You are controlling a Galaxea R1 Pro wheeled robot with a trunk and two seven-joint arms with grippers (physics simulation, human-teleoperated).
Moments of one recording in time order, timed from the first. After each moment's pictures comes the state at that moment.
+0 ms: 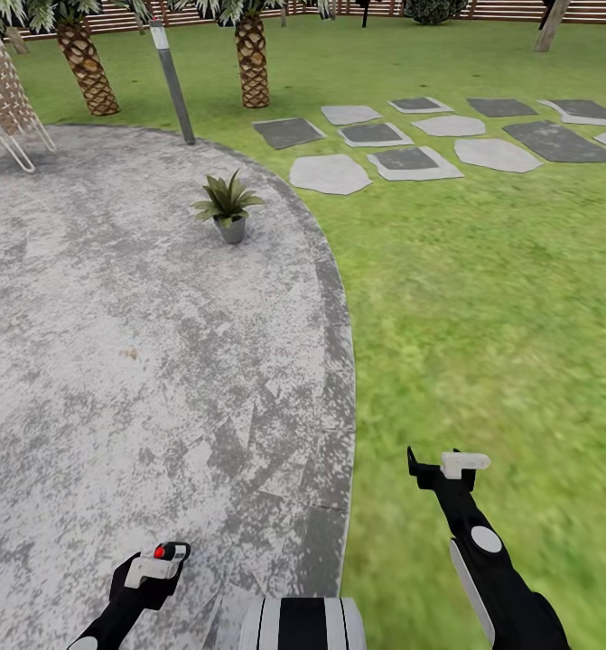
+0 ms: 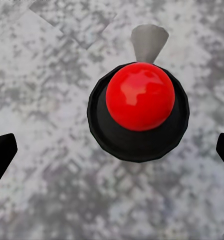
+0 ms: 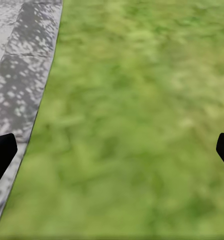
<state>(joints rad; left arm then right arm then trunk) -0.37 0.15 0.07 -0.38 -0.11 -0.42 -0.14 -0.34 -0.05 -0.04 -1.12 0.02 -0.06 -0.05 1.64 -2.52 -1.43</state>
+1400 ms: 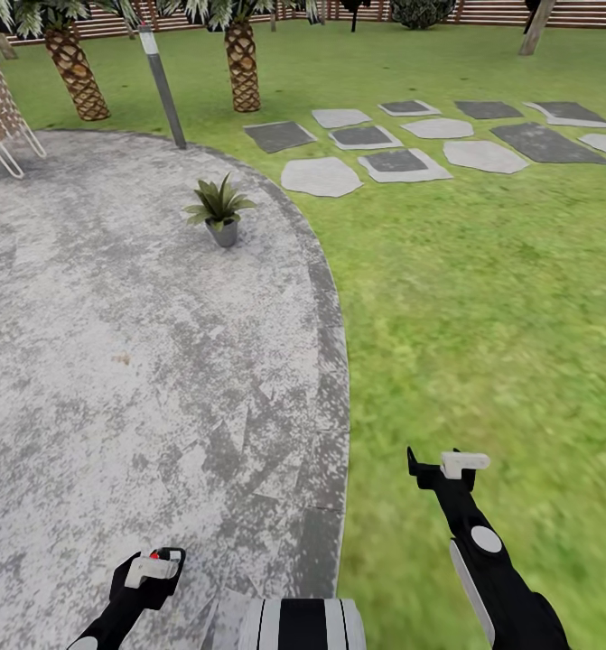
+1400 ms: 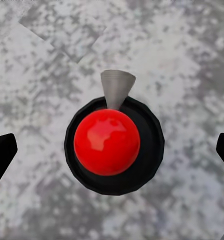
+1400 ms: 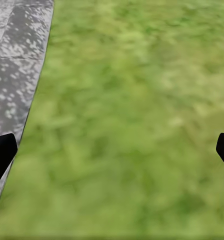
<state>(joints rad) -0.37 0.15 0.07 -0.38 -0.11 -0.42 -0.14 -0.34 -0.05 -0.04 -1.12 0.02 -0.06 -0.05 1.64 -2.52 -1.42</state>
